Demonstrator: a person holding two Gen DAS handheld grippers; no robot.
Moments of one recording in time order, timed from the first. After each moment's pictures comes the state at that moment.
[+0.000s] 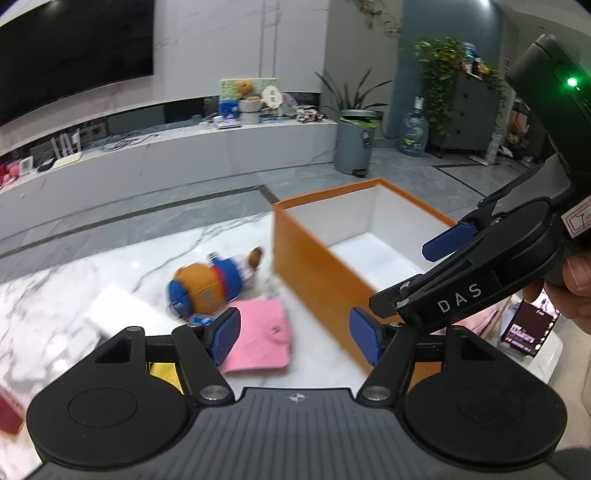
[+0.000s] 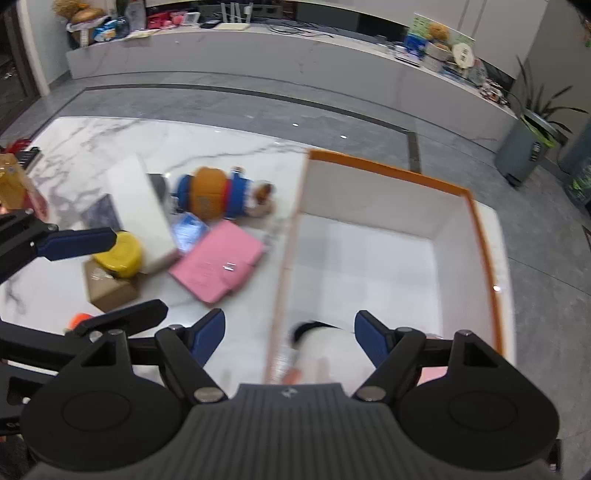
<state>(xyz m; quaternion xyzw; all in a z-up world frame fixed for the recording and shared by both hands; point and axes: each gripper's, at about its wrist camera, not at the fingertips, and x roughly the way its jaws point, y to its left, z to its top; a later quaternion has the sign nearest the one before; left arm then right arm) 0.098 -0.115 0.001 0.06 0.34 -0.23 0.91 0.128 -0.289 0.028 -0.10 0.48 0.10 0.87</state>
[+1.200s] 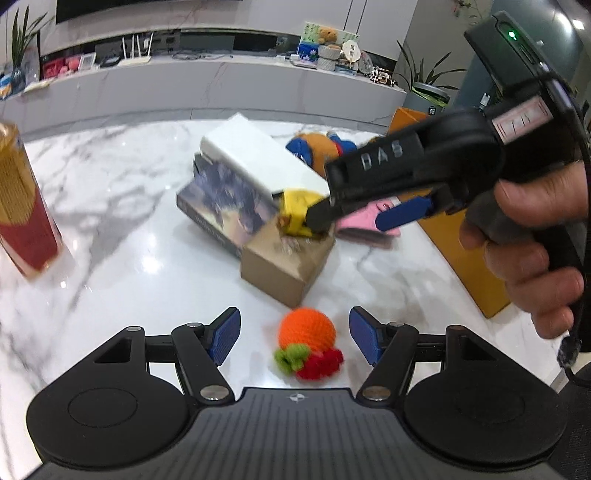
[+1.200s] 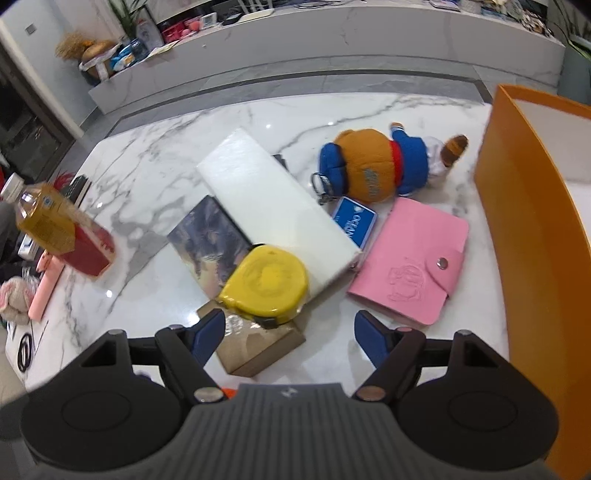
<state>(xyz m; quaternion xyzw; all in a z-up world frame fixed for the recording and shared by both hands) 0.051 0.013 -0.074 -0.03 0.42 -0.15 0.89 0.162 -0.164 -0.061 0.06 0.51 0.15 0.84</state>
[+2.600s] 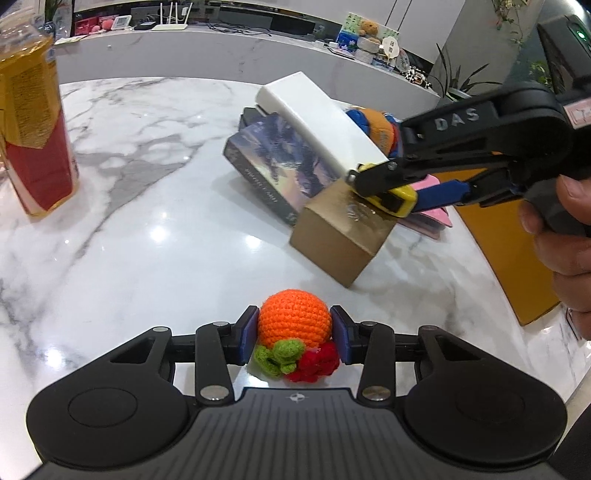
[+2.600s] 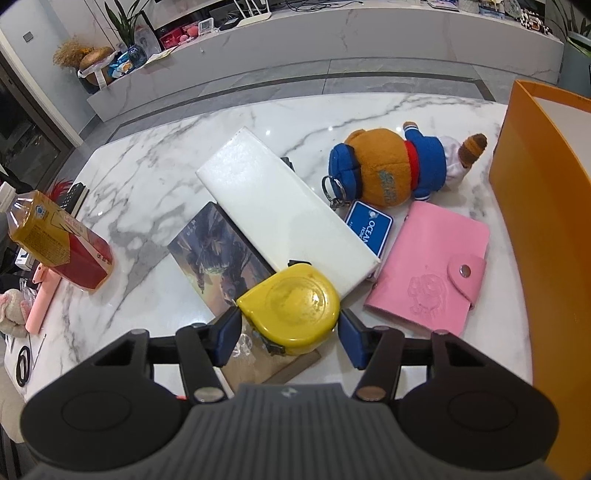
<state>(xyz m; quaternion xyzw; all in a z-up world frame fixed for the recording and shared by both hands) 0.063 0.047 -0.107 -0.08 0.45 -0.12 0.88 0.169 -0.149 -0.071 0.06 0.50 0.16 0.85</state>
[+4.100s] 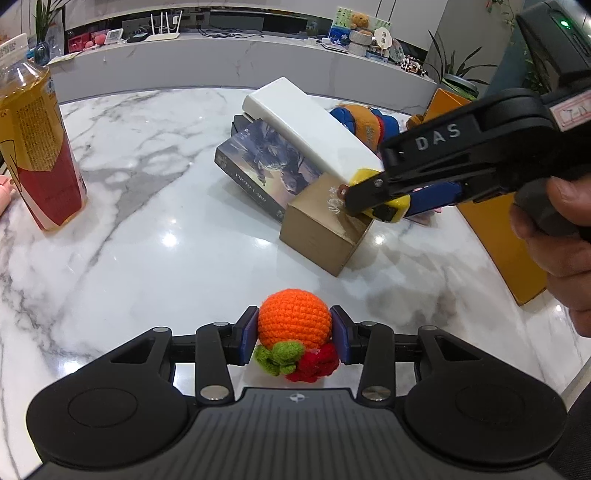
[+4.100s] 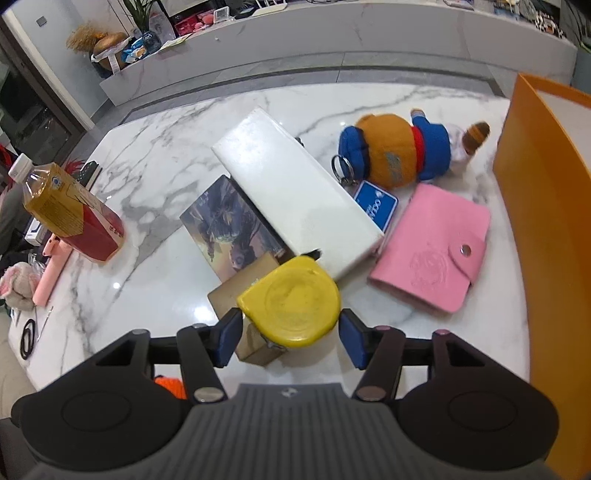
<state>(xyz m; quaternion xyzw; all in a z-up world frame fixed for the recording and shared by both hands) 0.049 0.033 -0.092 -0.04 0.45 -0.12 0.88 0.153 -0.151 -0.070 0.04 0.51 0.18 0.84</state>
